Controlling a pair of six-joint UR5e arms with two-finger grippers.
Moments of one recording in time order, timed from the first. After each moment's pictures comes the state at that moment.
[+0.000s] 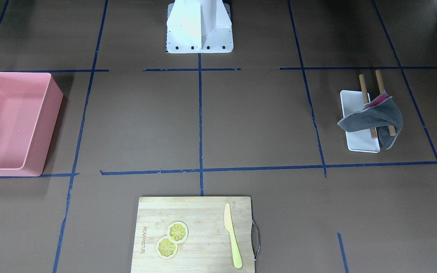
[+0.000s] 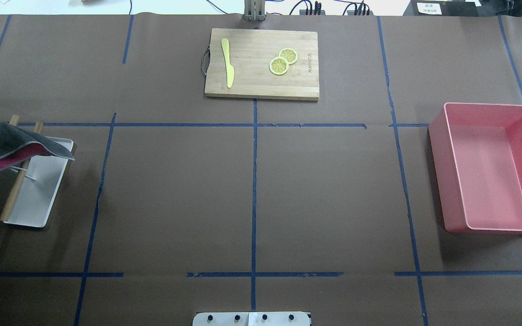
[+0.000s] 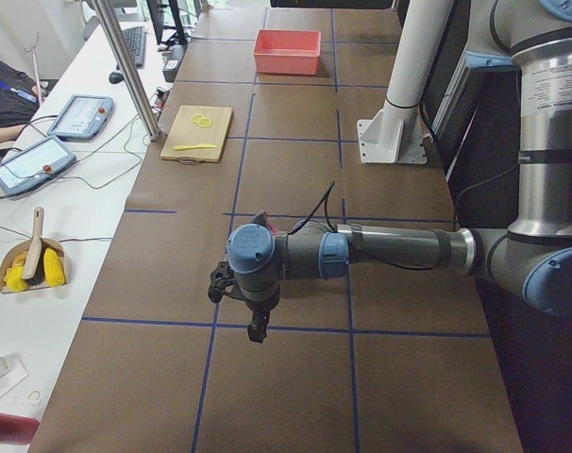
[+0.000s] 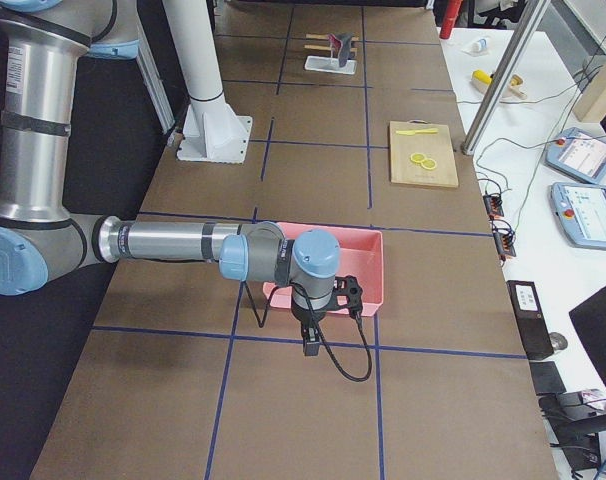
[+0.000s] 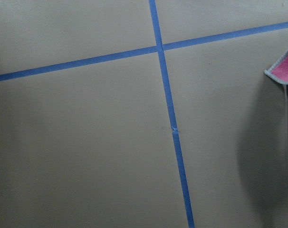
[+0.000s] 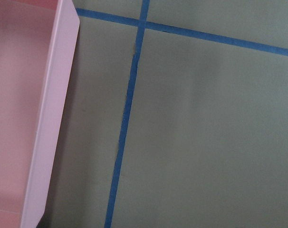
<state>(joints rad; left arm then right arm) -1.61 -1.47 -1.72 -1.46 -2.36 0.25 1.56 -1.76 1.78 -1.64 2.27 -0.19</state>
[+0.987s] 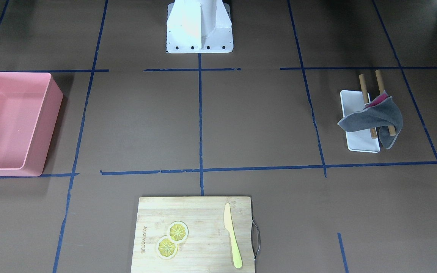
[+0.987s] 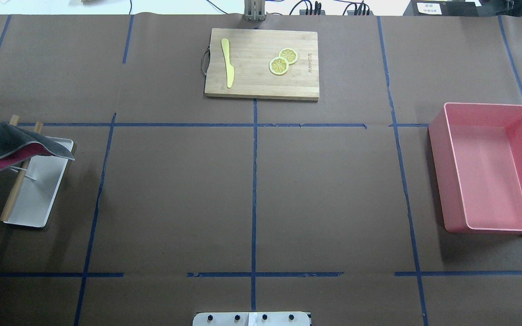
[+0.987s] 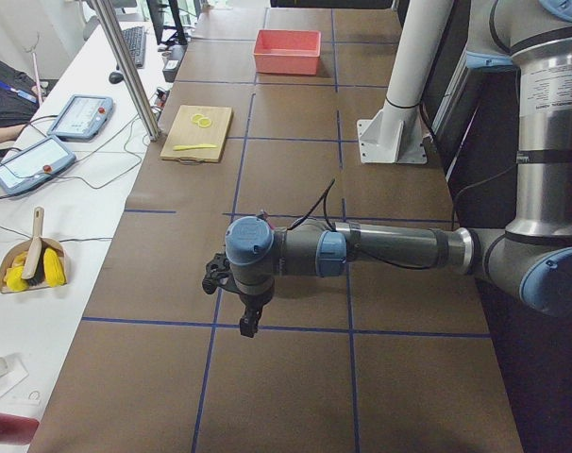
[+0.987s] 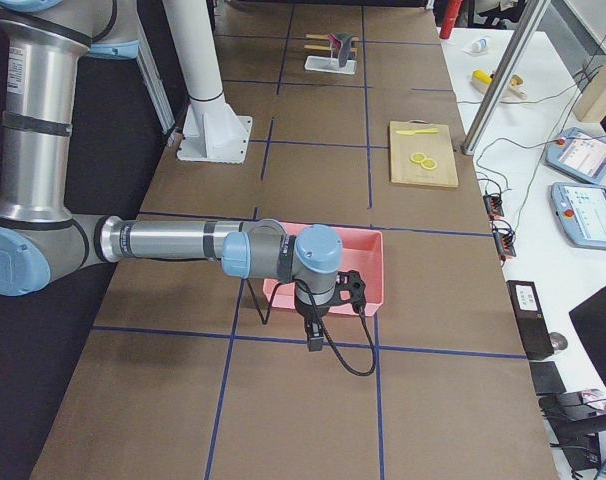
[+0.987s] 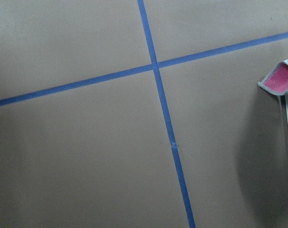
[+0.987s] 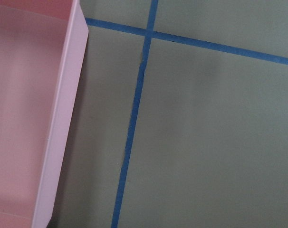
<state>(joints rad) -1.60 -1.49 -1.72 -1.55 -2.36 0.25 1.56 -1.75 1.79 -1.64 2.31 -0.19</state>
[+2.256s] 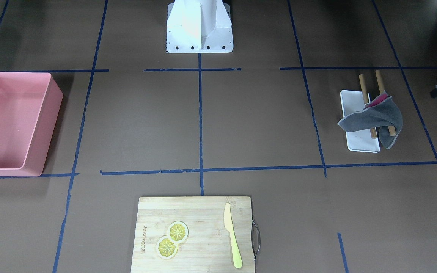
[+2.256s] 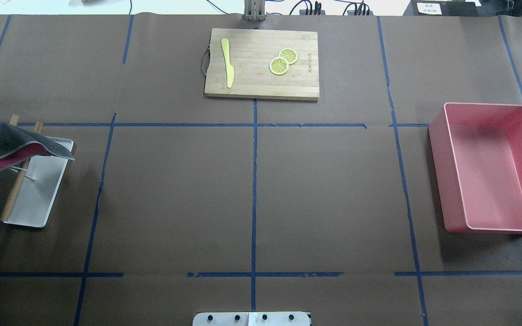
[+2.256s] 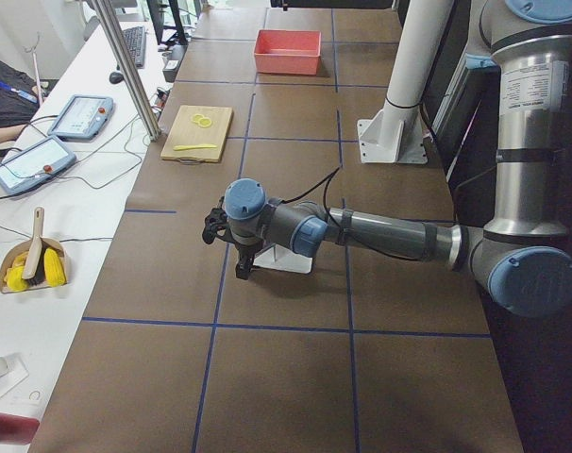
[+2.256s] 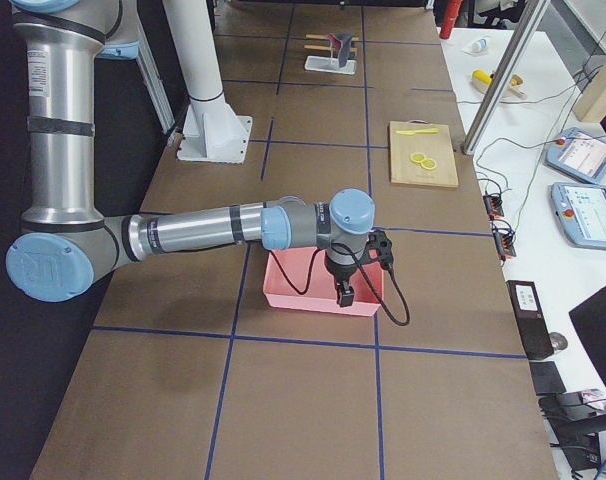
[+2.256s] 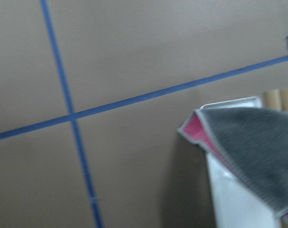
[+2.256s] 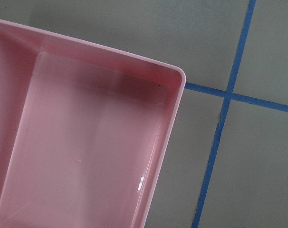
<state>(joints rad) -1.36 -1.51 -1.78 -1.84 -2.44 -0.29 1.46 -1.63 1.80 -1.63 2.39 -0.08</state>
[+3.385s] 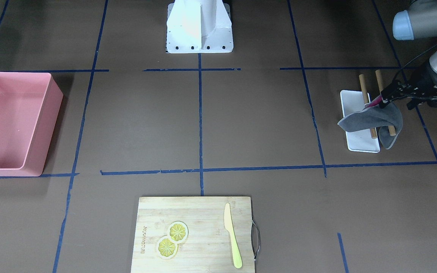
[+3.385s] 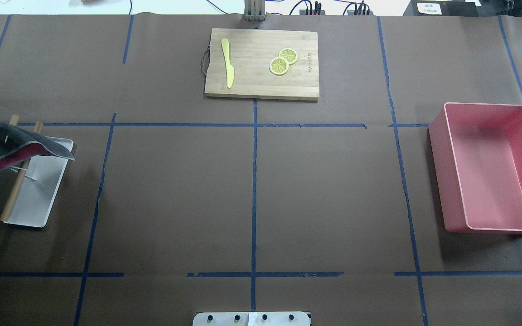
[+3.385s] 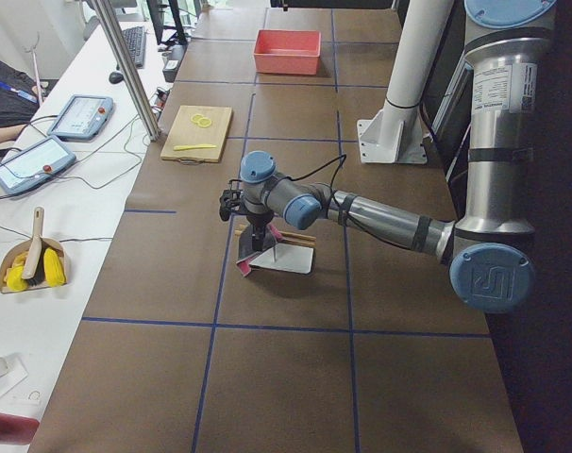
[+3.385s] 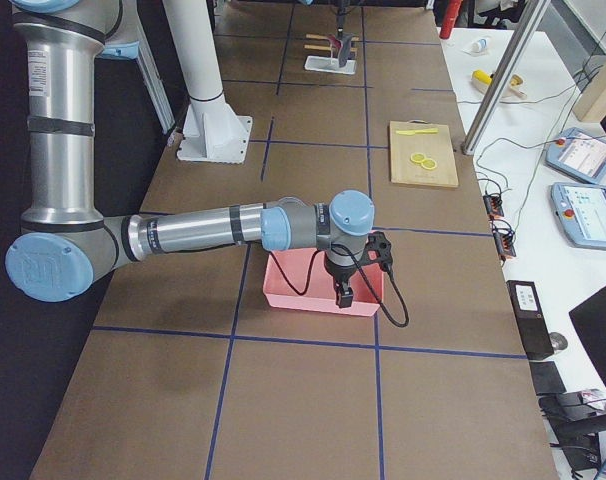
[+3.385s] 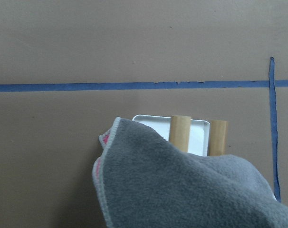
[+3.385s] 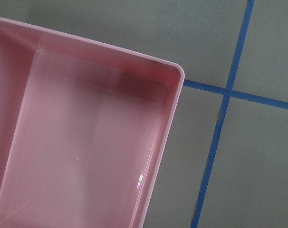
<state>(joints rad) -1.12 -1.54 -1.84 -1.88 -2.29 -0.65 1.46 -1.63 1.80 -1.63 2.38 -0.08</state>
